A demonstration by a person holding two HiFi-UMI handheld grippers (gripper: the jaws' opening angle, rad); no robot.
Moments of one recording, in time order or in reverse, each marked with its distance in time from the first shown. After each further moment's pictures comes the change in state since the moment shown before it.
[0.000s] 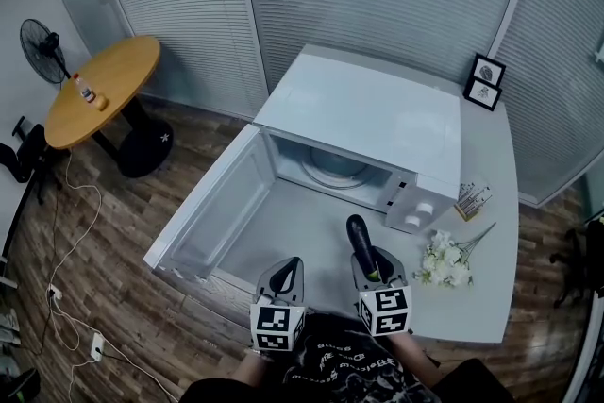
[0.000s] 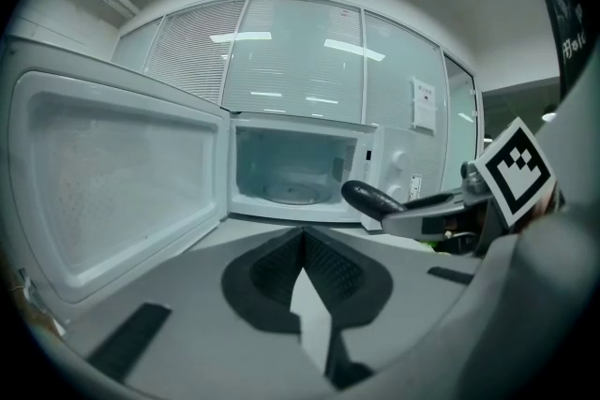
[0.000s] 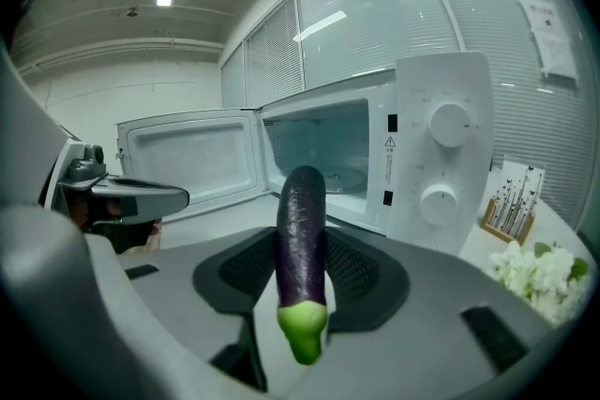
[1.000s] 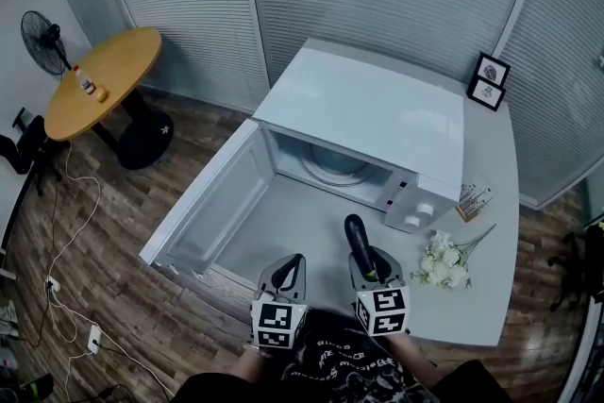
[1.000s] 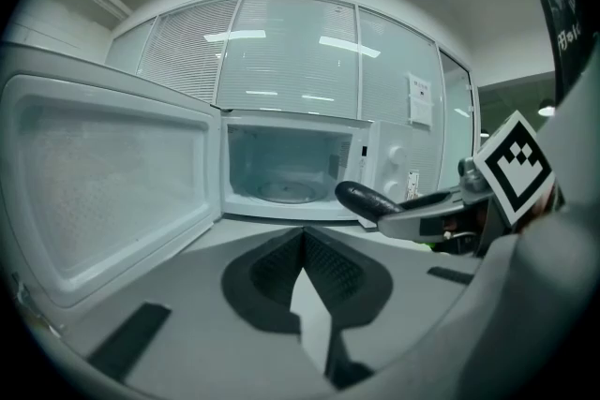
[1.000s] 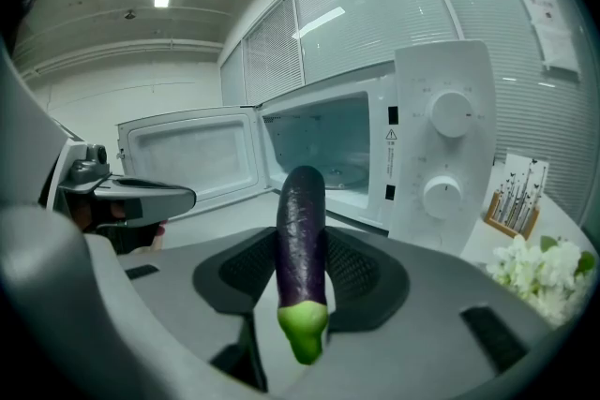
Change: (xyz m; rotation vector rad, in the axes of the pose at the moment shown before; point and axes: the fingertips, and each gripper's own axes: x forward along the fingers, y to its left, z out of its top) left arm 0.007 -0.013 0.003 0.020 0.010 -0.030; right arm 0.002 0.000 -0.005 0.015 0.017 0.015
